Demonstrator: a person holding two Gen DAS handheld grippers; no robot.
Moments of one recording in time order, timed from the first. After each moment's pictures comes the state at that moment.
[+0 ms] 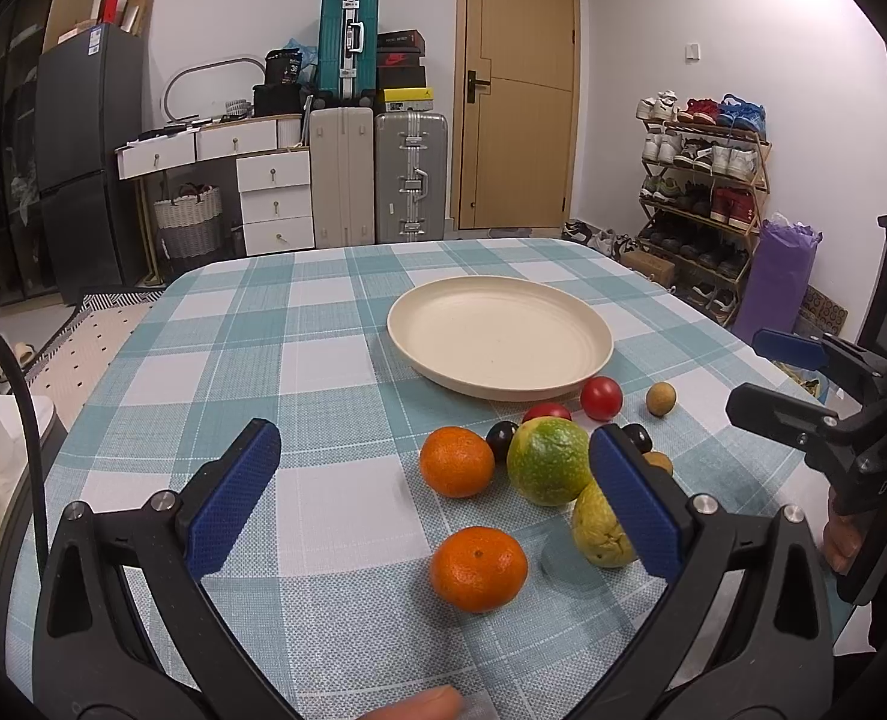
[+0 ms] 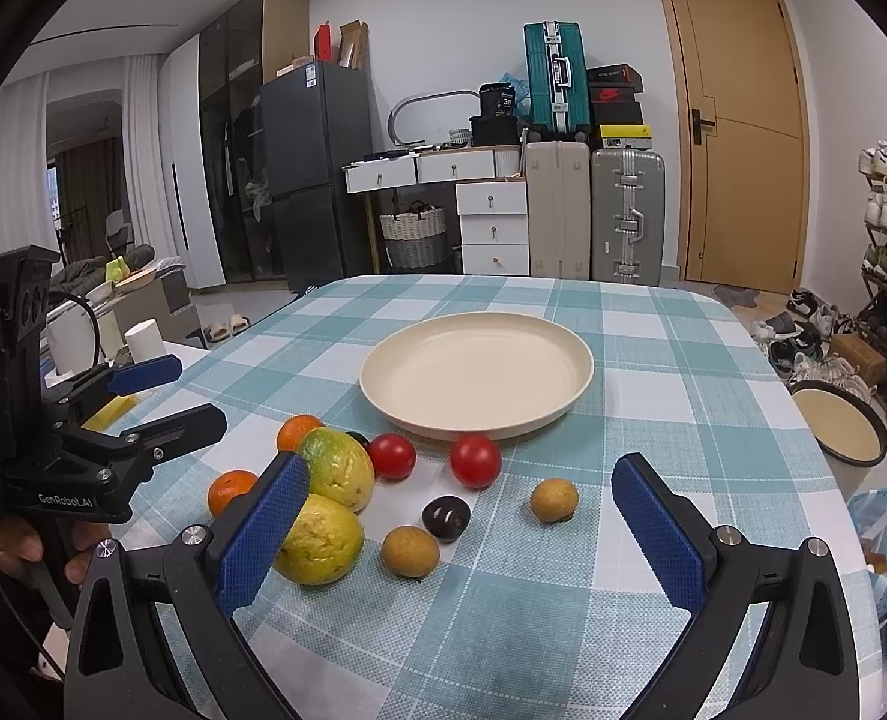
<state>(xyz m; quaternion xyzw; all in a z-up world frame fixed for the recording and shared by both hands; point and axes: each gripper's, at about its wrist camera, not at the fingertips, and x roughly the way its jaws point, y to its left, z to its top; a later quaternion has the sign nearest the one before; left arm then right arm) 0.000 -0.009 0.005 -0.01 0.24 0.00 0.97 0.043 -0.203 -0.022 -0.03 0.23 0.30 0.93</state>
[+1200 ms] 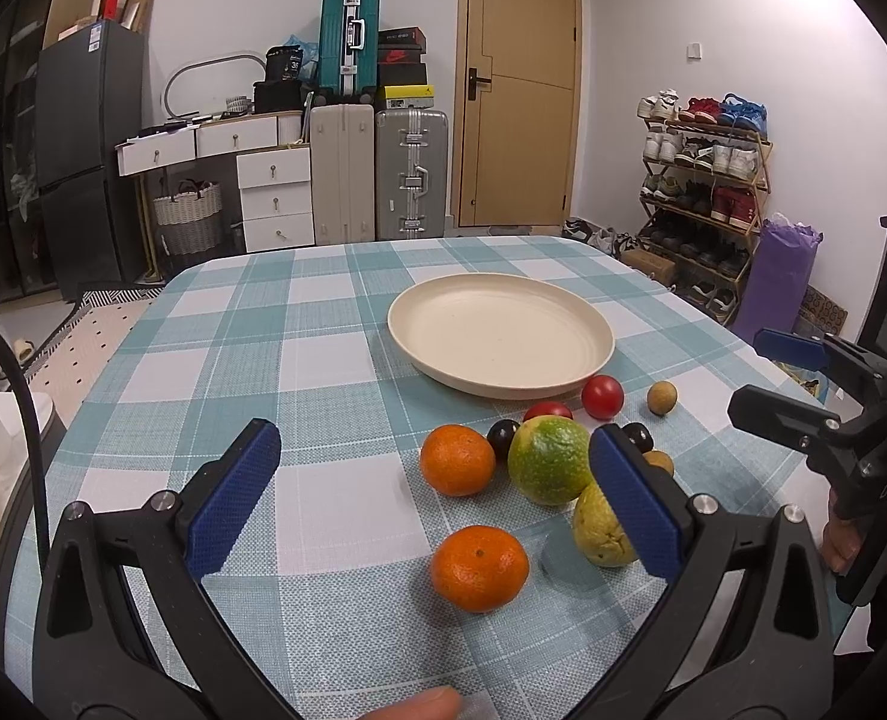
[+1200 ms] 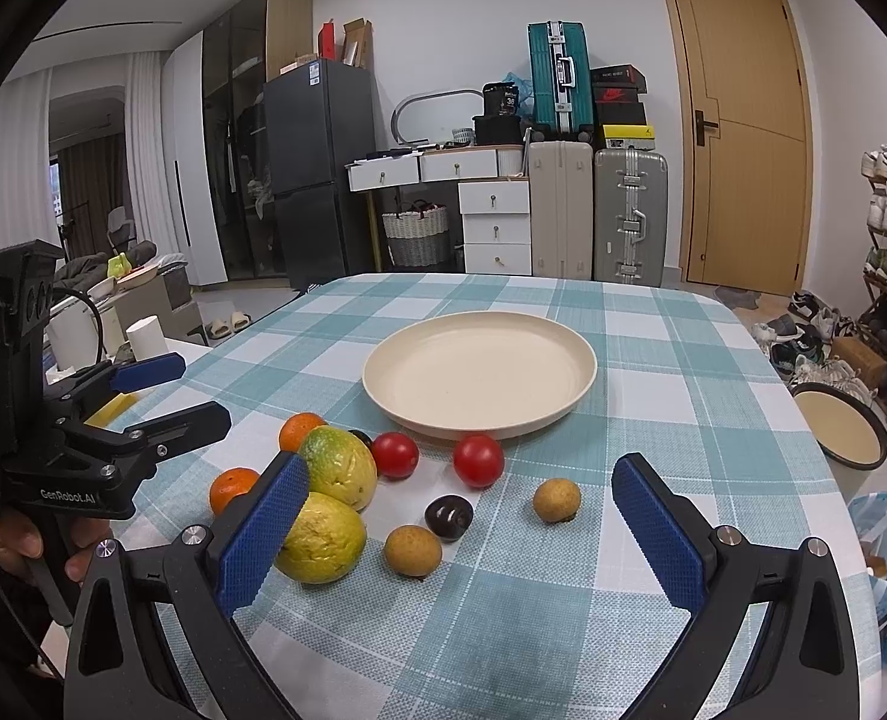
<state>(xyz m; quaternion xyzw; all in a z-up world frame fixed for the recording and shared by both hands) 0.002 -0.005 -0.007 -0.02 0.25 0.00 0.97 0.044 -0.200 -0.022 -0.03 0.23 0.30 0.93</state>
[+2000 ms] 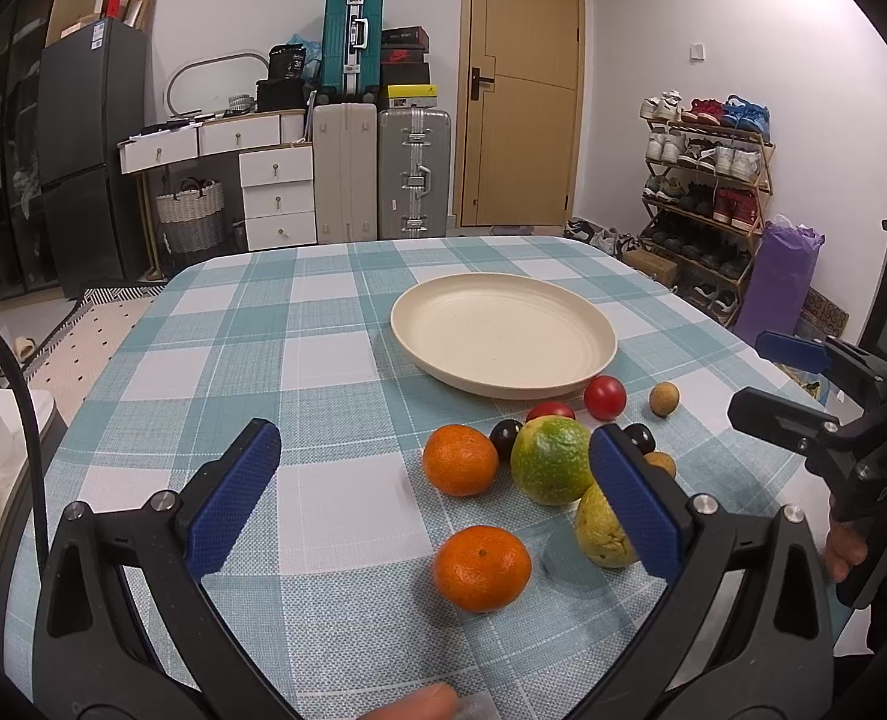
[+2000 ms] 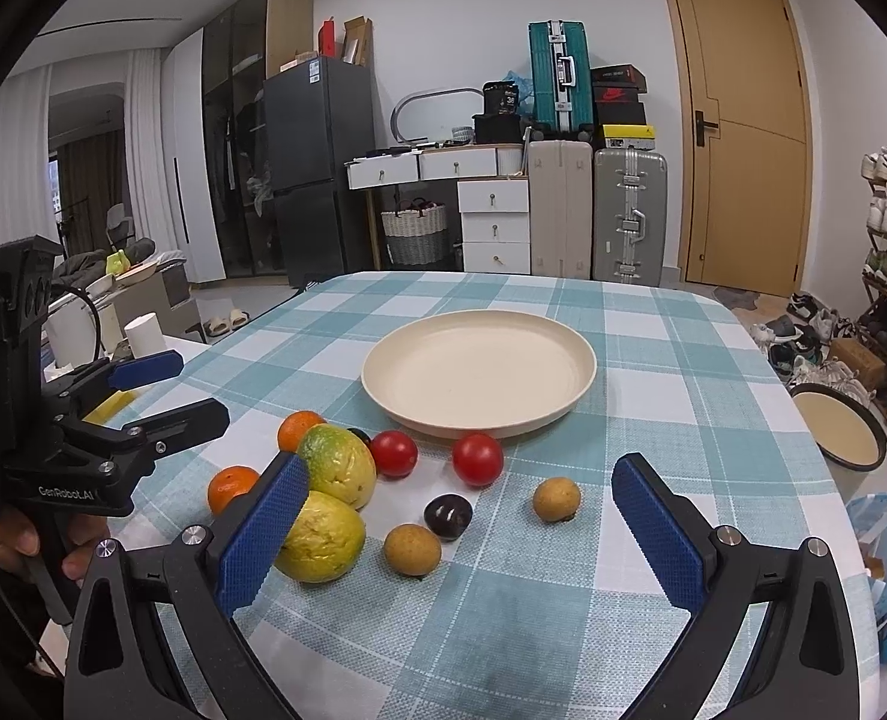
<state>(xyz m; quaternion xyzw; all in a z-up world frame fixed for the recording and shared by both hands) 0.003 -0.002 -0.006 -0.02 0.25 0.00 0.97 0.044 -0.199 -0.021 -0.03 0.23 0.29 0.93</state>
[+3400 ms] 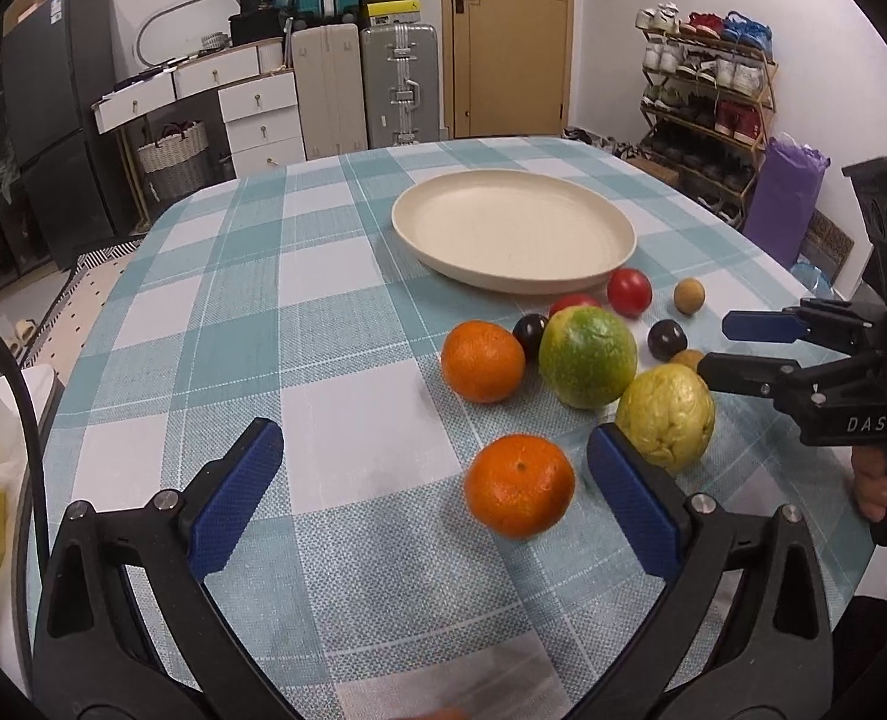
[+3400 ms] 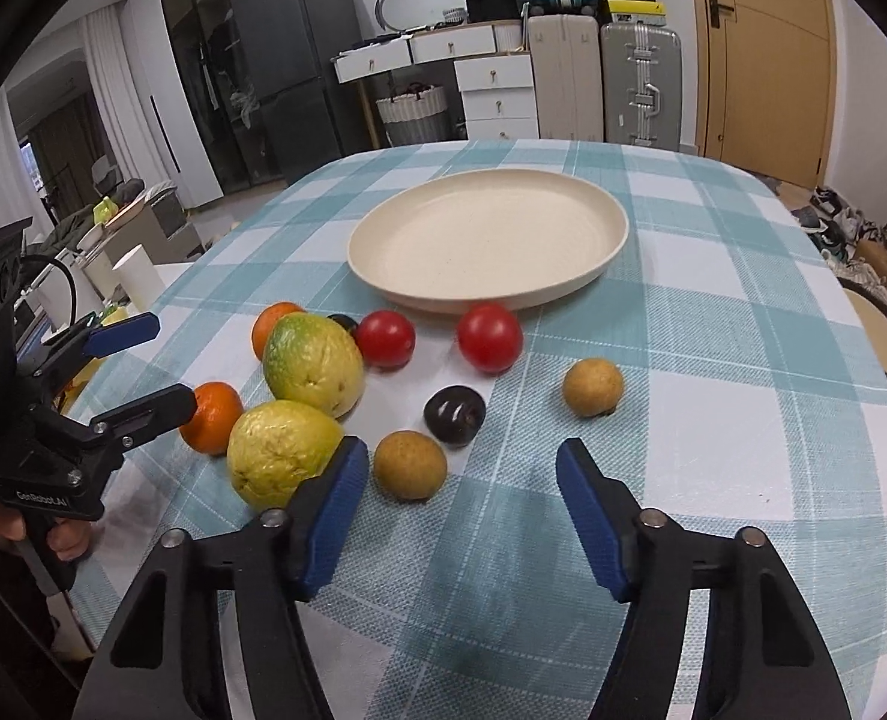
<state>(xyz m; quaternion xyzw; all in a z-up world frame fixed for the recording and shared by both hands) 0.015 0.003 -0.028 0.01 0.36 -0.01 0.93 0.074 -0.179 -0.059 -0.04 0.39 0.31 0.87</state>
